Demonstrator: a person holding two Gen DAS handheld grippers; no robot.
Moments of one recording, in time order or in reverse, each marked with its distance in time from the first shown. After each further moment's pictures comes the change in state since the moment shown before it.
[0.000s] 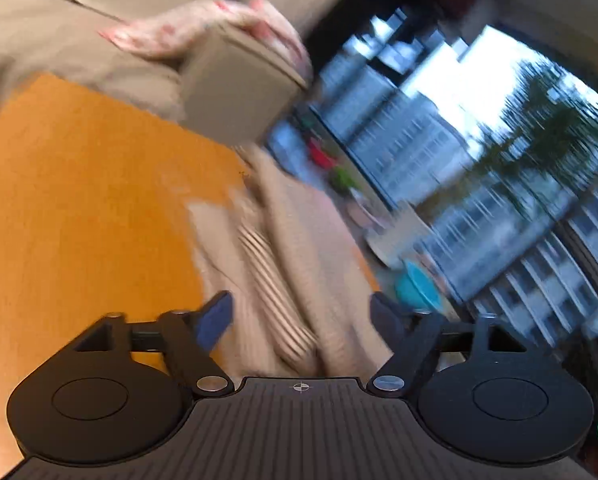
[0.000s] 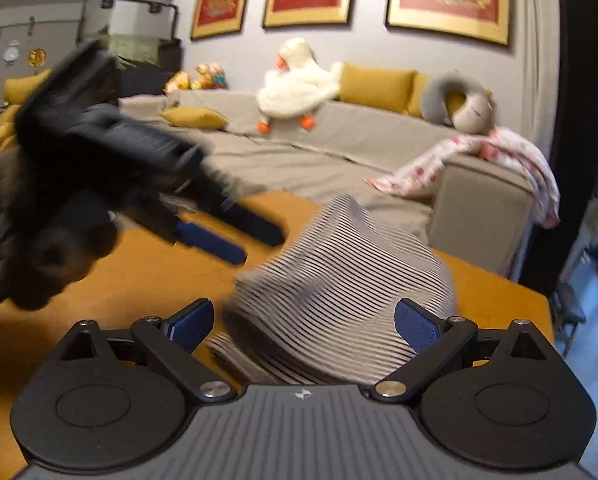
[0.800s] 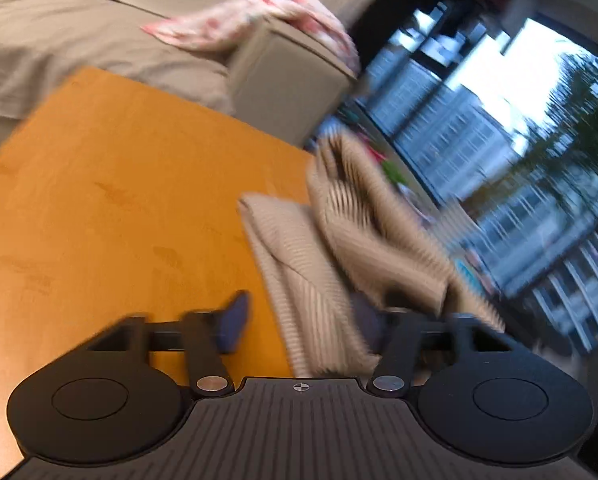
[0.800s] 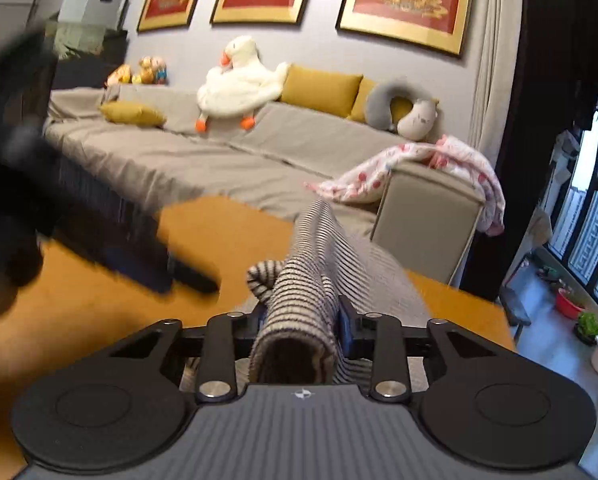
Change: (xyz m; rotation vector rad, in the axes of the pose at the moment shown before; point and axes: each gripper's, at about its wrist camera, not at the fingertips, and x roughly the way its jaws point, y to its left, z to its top) left arm 0.007 0.002 -0.015 0.004 0.092 0.041; right arm 0.029 0.000 0.021 0.032 -0.020 -0.165
